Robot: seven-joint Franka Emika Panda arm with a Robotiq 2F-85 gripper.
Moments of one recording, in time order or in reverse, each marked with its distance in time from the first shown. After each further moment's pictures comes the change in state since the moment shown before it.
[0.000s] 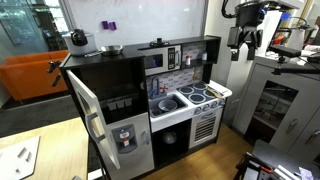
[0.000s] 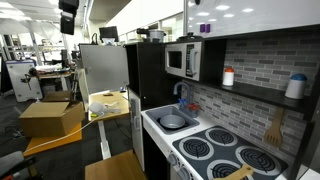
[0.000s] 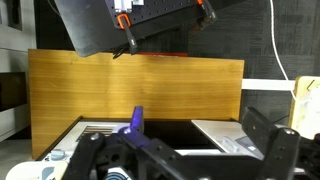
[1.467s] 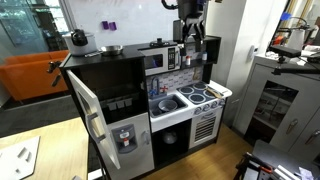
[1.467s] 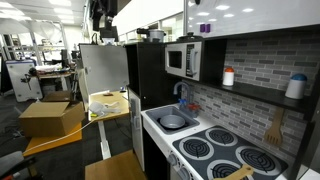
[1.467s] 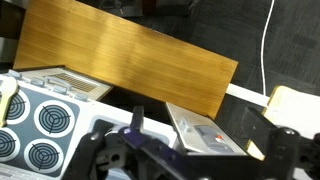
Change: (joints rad) arm 0.116 0.337 0.230 0.367 0.039 0.004 0.010
